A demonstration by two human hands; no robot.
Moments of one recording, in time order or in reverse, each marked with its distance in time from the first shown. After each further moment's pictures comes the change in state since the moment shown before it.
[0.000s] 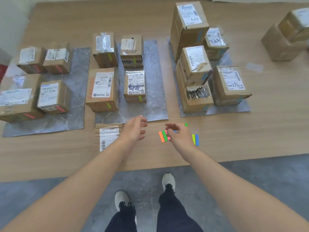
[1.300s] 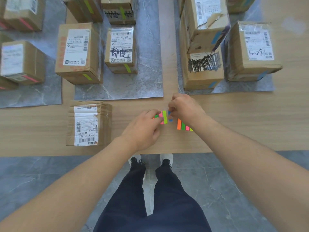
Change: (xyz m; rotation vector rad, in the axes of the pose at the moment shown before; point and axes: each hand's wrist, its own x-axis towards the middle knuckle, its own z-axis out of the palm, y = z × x) left_hand 0.050 -0.082 0.056 1.272 -0.230 0.782; right_hand 0.108 0.022 -0.048 -1.009 -0.424 -0.447
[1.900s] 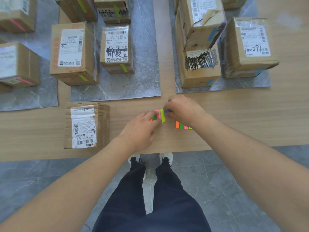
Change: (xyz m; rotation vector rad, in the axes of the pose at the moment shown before) left_hand -0.002 -0.005 0.003 0.092 -0.081 0.022; right_hand -0.009 -0.005 -0.002 -0.145 -0.002 -0.117
